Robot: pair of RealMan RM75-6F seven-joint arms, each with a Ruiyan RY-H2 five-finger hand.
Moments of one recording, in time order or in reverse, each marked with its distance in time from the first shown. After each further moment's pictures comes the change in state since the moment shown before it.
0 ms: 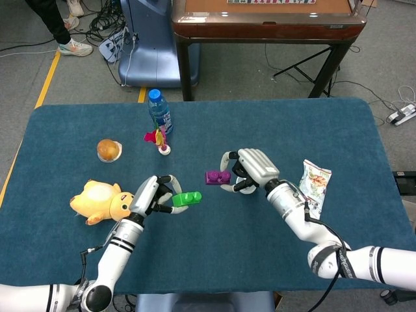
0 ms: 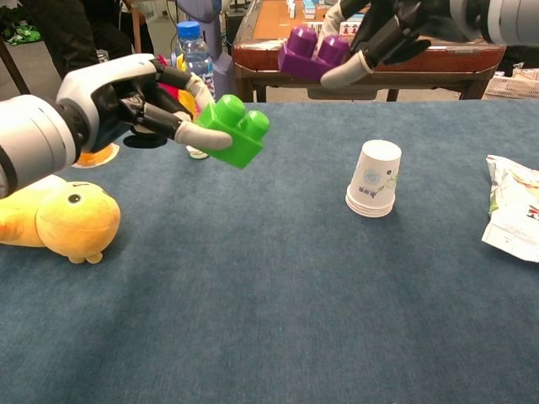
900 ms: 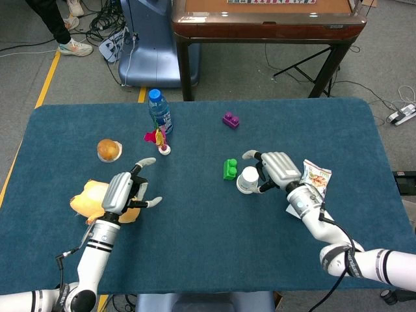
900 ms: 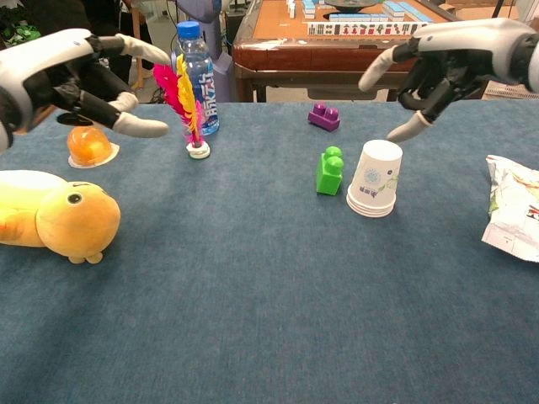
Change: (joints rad) left arm 0.099 0.111 0.069 0.015 0.161 0.141 0.078; right arm -0.080 0.004 -0.111 0.109 -0.061 0.041 -0.098
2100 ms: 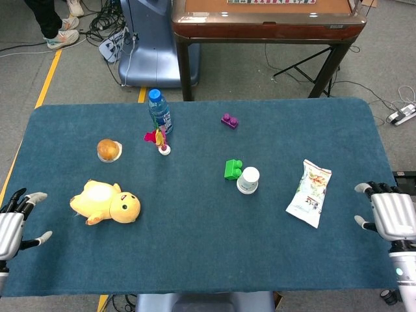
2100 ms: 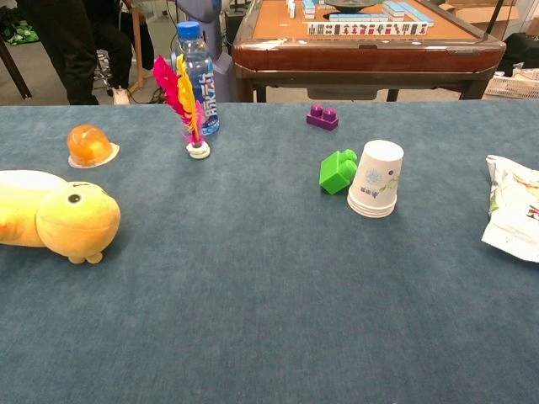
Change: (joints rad) left arm 0.400 0.426 0.294 0.210 0.326 0.217 -0.095; right arm -0.554 0.214 -0.238 -0.061 -0.372 0.599 -0.212
